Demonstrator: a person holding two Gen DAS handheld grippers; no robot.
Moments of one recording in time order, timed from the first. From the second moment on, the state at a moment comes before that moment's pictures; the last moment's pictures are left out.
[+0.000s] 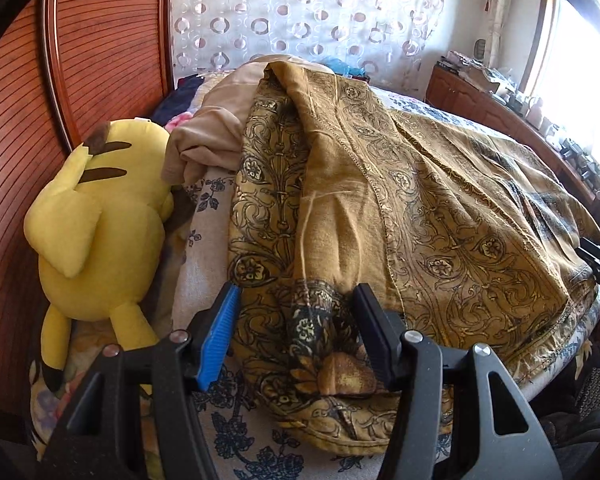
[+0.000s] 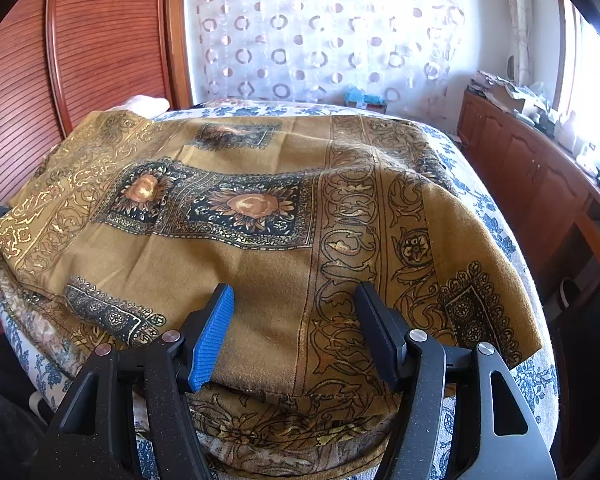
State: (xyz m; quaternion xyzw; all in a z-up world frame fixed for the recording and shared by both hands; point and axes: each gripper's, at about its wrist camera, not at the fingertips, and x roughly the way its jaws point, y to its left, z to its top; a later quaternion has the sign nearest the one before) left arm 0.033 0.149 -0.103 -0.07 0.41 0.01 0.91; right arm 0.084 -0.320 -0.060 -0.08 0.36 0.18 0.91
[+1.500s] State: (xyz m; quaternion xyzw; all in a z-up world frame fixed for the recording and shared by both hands) left arm 0.116 -0.068 0.067 -0.01 0.25 -0.27 0.93; right arm 0.063 -0.401 -0.008 -0.02 0.32 0.14 0.94
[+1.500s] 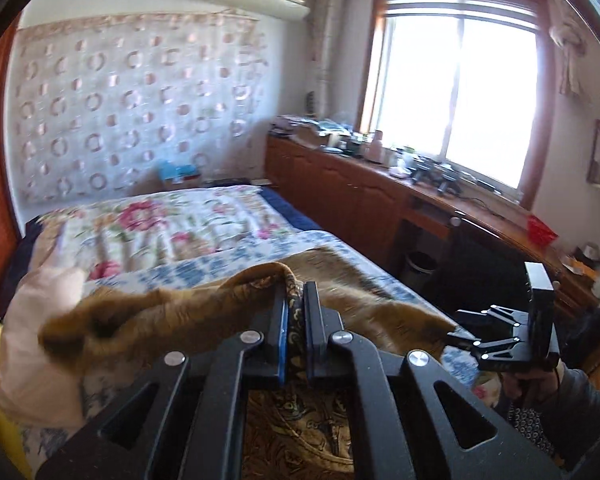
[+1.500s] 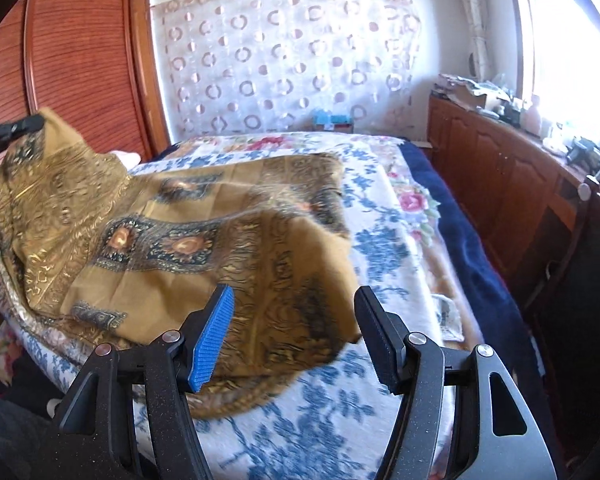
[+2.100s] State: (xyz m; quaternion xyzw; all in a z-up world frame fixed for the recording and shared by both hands) left arm 0.125 -0.148 0.073 0.03 0.28 -0.31 0.91; right arm 0.053 -0.424 -0.008 0.00 0.31 0.14 0.94
